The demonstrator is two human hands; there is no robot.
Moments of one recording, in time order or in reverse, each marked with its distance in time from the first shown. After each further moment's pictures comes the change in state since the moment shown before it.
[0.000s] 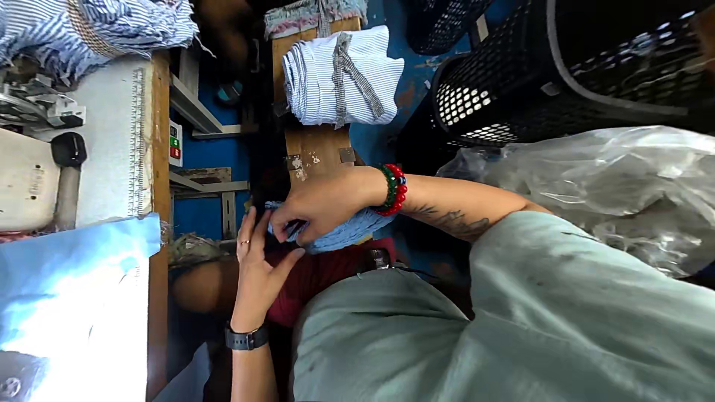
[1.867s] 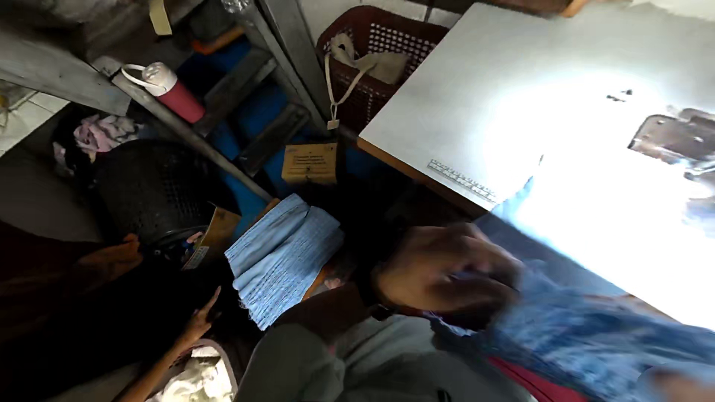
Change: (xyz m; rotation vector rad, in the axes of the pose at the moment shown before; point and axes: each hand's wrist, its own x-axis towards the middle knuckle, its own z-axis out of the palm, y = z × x) left_hand -0.320 0.140 -0.028 0.328 1.698 0.036; right_hand 0.138 -0.172 0.135 0.547 -0.454 -0.799
